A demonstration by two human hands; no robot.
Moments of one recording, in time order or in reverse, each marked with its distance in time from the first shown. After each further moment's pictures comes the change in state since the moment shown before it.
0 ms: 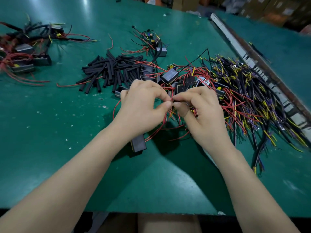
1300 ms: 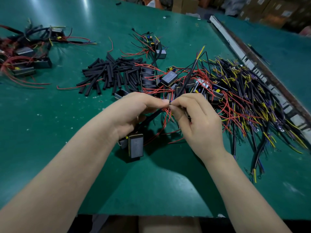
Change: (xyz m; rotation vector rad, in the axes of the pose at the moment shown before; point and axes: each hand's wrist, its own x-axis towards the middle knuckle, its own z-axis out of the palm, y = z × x) left_hand 0.006 -0.001 -0.014 -0.949 -0.343 -0.613; right_hand -0.006 -0.004 0.010 -0.056 0.146 -0.147
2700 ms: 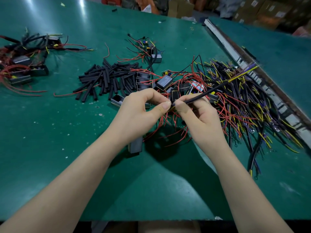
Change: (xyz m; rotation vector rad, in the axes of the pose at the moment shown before) left_hand 0.000 -0.010 0.010 0.539 0.183 0.659; right_hand 0.010 0.002 -0.008 0.500 -0.100 0.554
